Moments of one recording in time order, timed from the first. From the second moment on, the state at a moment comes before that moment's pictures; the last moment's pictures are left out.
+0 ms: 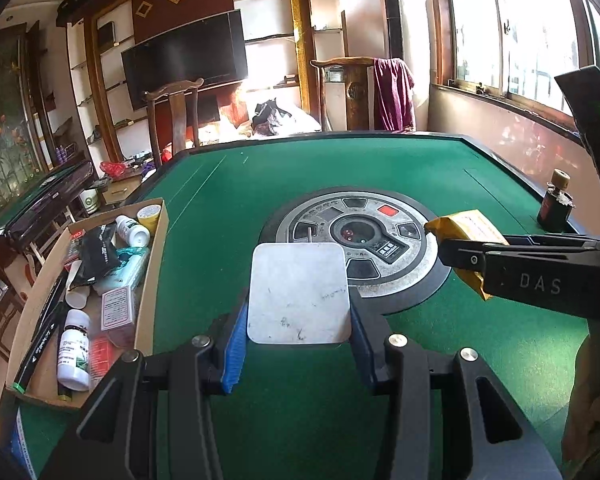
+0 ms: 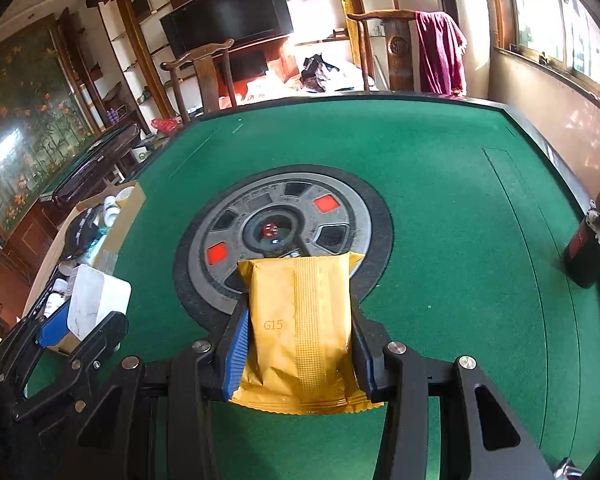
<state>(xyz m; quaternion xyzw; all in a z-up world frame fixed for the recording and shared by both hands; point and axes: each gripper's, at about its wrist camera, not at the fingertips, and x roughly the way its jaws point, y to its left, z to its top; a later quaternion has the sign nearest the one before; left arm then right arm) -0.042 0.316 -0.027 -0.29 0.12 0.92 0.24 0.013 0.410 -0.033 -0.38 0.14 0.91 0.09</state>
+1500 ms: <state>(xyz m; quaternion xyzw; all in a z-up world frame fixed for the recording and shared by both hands) -0.092 0.072 -0.002 -0.27 -0.03 0.95 0.11 -0.073 0.179 -0.012 -0.41 0.05 0.91 -0.06</state>
